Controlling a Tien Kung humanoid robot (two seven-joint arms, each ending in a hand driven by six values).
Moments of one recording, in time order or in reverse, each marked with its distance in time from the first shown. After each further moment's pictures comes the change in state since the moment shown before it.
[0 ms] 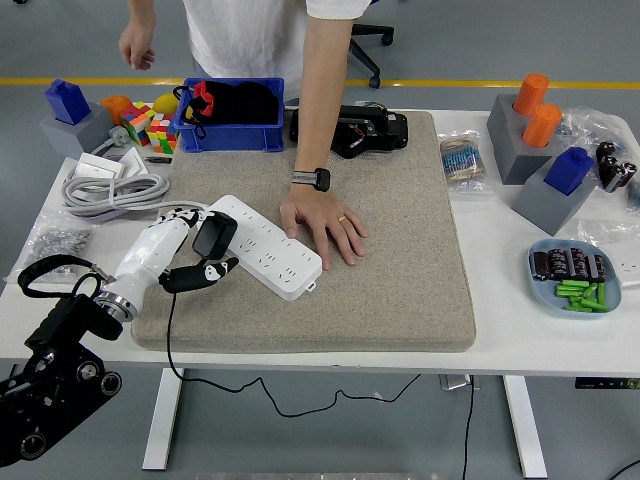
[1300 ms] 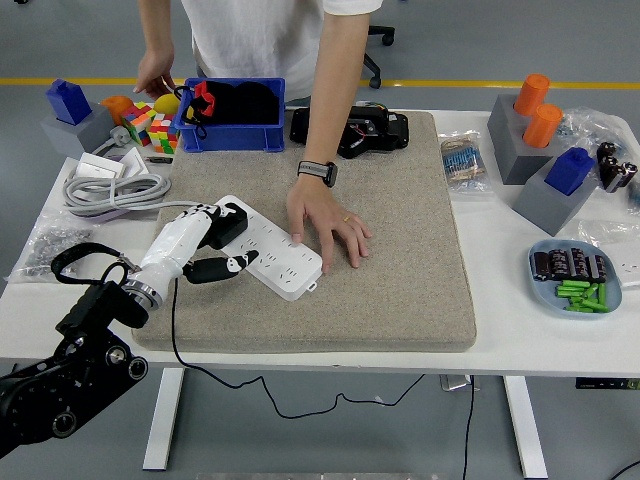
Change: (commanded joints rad) left arm -0.092 -0.070 0.066 0.096 -0.048 -0.010 0.005; right arm -0.003 0.002 0.004 0.002 0.004 -0.007 0.008
